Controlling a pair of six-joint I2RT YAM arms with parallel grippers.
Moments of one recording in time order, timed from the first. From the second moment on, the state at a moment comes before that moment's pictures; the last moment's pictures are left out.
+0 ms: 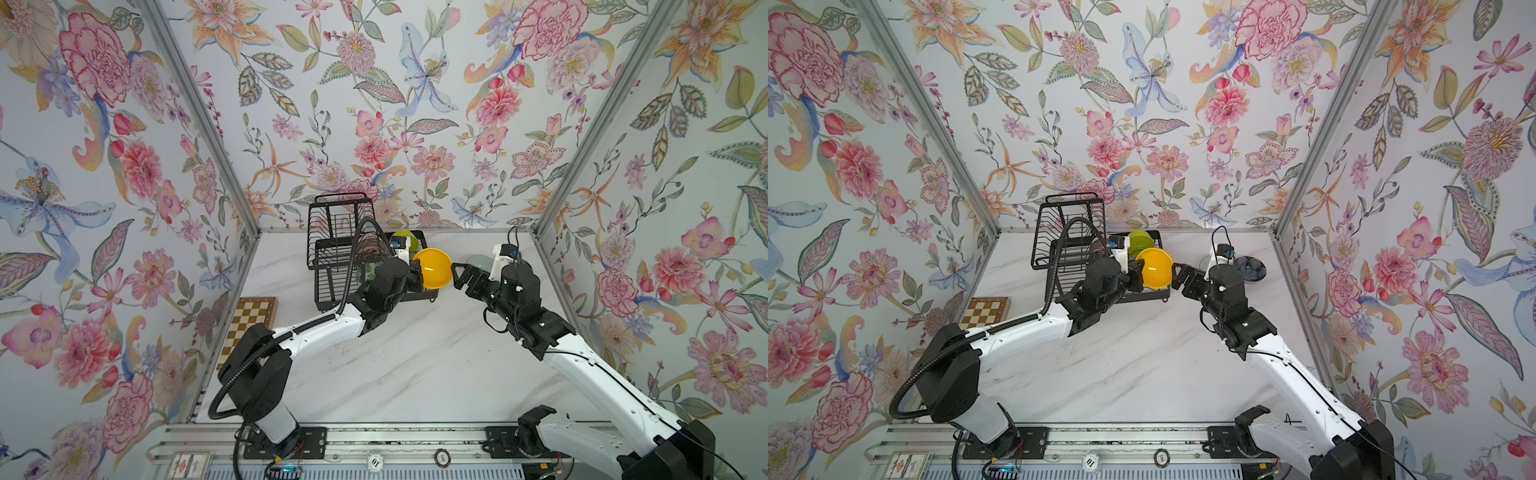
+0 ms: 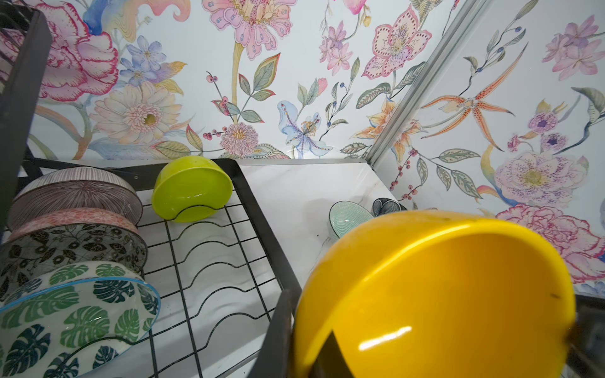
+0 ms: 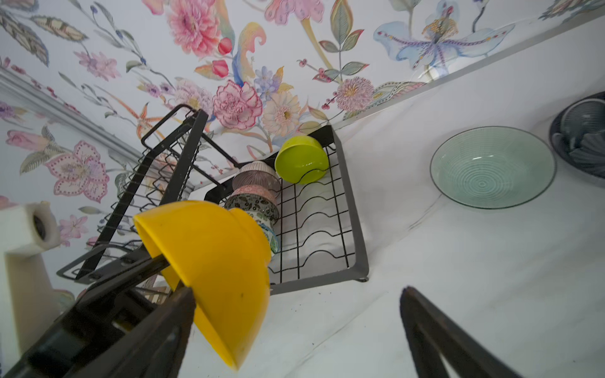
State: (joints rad) left arm -0.80 1.64 1.16 0.20 -0.27 -0.42; right arm 0.42 1.02 0.84 -0.14 0.09 0.68
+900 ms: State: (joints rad) left arm -0.81 1.89 1.26 0.61 -0.50 -0.06; right arm 0.06 1.12 0.67 -0.06 -0.04 1.64
